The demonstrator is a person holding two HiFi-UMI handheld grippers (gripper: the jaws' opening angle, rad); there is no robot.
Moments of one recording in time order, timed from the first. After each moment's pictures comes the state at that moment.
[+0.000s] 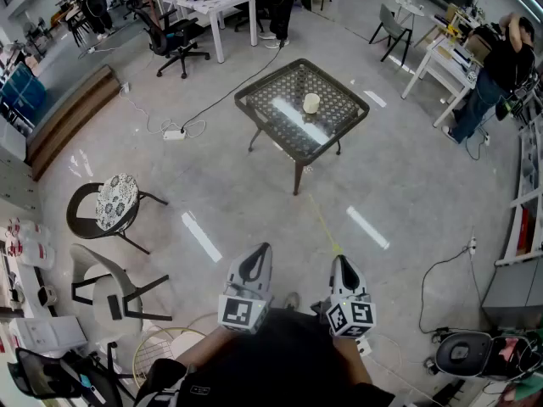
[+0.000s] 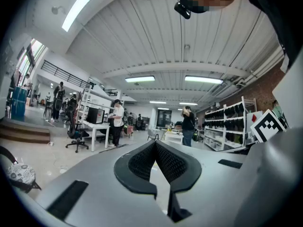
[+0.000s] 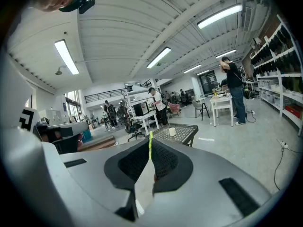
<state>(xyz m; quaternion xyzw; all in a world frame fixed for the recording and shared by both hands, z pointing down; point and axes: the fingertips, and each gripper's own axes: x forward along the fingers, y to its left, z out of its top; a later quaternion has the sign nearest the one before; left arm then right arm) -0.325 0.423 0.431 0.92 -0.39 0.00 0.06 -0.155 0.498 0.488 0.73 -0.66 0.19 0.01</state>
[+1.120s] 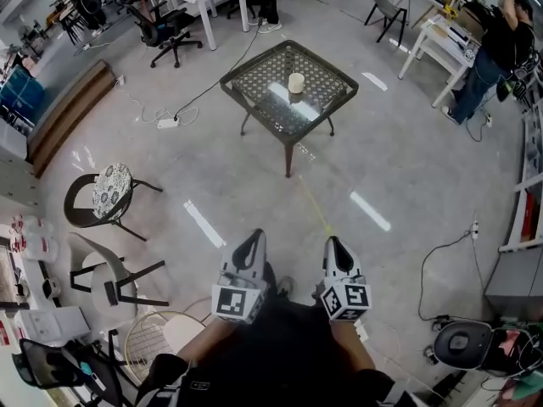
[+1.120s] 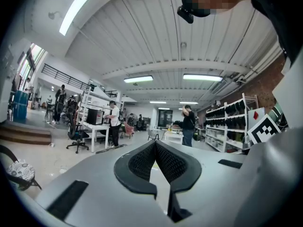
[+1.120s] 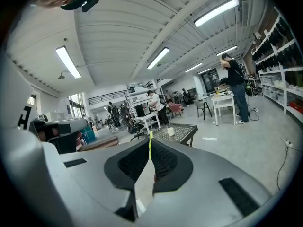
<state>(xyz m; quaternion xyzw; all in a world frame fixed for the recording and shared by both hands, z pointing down) -0.246 0.467 0.438 0.92 -0.40 0.00 0.05 -0.082 0.526 0.507 0.71 -0.68 0.18 -0.01</state>
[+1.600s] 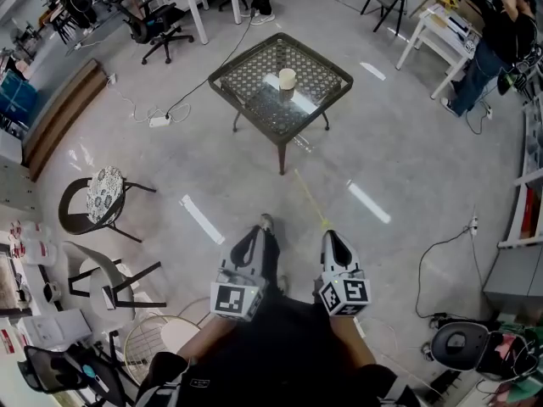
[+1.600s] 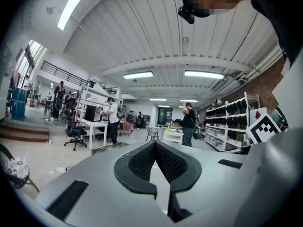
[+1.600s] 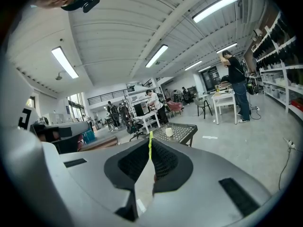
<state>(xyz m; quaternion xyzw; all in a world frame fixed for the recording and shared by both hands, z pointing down) -0.198 0.420 0.462 0.92 -0.39 0.03 0.05 -0.038 0.474 0.519 0.70 -0.69 0.19 -0.01</state>
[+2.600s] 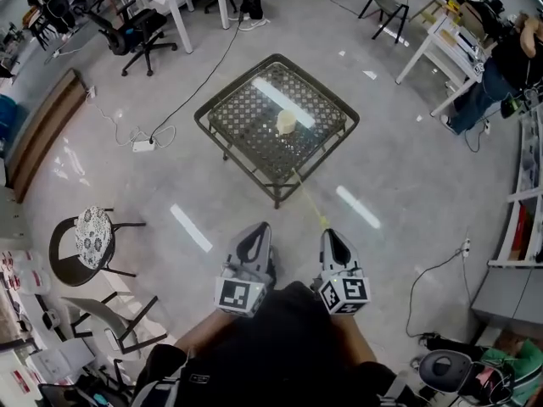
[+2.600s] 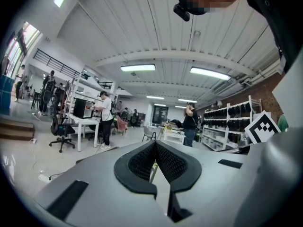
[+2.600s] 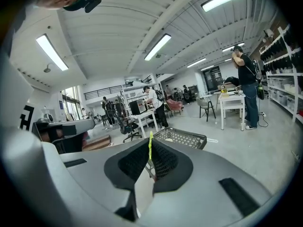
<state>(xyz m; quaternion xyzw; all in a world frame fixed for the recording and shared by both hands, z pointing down) -0.109 0.107 0.459 0.93 -0.35 0.02 0.08 0.030 0.167 0.510 0.71 -0.68 0.19 0.02</state>
